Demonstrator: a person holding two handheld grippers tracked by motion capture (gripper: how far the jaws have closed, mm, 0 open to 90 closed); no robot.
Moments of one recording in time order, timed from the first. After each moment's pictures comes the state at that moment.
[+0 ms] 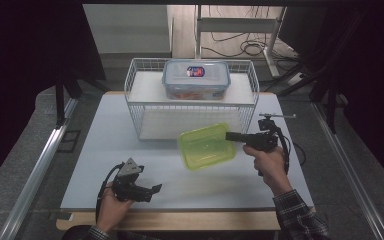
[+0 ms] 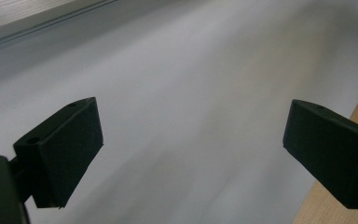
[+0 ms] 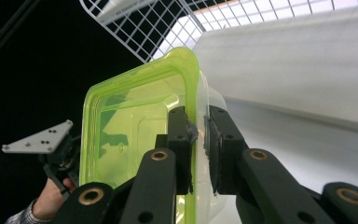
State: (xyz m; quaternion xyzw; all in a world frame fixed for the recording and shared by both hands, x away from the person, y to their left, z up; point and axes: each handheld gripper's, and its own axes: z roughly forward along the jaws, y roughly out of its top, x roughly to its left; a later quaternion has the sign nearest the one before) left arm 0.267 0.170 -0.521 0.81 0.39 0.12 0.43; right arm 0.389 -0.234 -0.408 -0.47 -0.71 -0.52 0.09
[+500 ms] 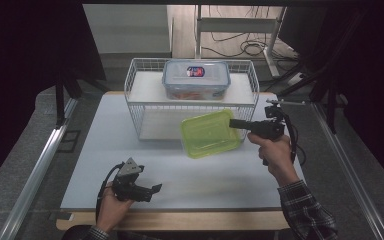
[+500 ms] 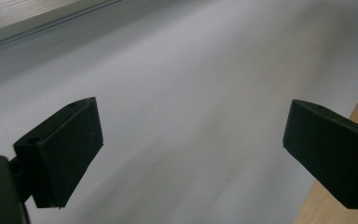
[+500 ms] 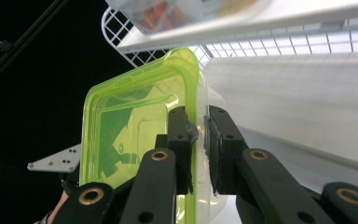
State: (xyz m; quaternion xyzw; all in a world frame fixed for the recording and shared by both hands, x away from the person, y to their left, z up) left arm 0.267 0.170 -0.520 0.81 0.39 0.12 0.43; right arm 0.396 -0.237 -0.367 -0.45 -0.70 -0.54 0.07
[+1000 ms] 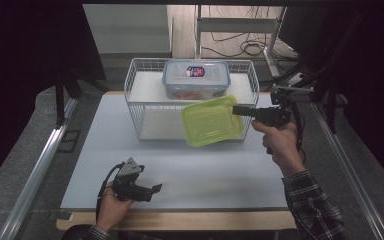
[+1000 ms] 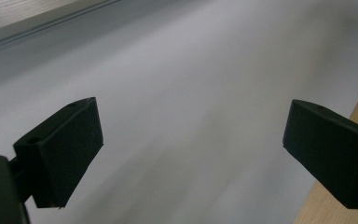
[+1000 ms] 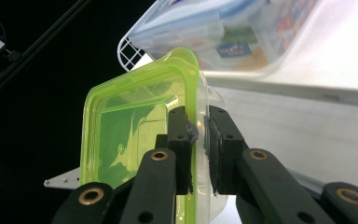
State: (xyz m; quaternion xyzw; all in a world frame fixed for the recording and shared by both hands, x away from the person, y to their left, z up) left arm 0.268 0.169 -0.521 0.81 0.39 0.12 0.43; right arm 0.402 -0.236 -0.327 -0.44 -0.70 -0.56 0.05
